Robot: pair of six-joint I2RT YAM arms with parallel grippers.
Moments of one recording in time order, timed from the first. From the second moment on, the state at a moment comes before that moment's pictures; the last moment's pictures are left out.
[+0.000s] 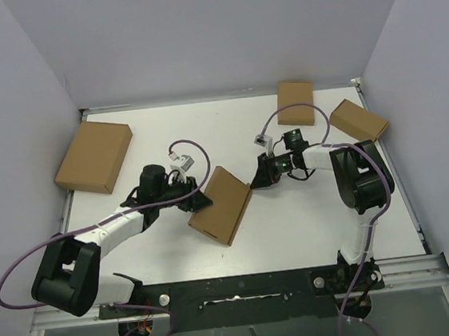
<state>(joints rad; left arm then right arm) -0.43 1.35 0.59 0.16 0.61 -0.31 0.25 1.93 1.03 -0.13 -0.99 -0.14</state>
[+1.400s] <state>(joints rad) -0.42 1.36 0.56 0.21 0.61 -0.35 0.30 1.94 1.07 -0.19 -0.90 -0.19</state>
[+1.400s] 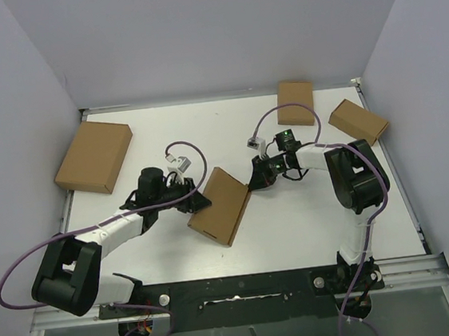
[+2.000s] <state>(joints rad) -0.35 1.35 0.43 0.36 0.66 -0.50 0.31 1.93 1.04 -0.14 -0.94 -0.25</state>
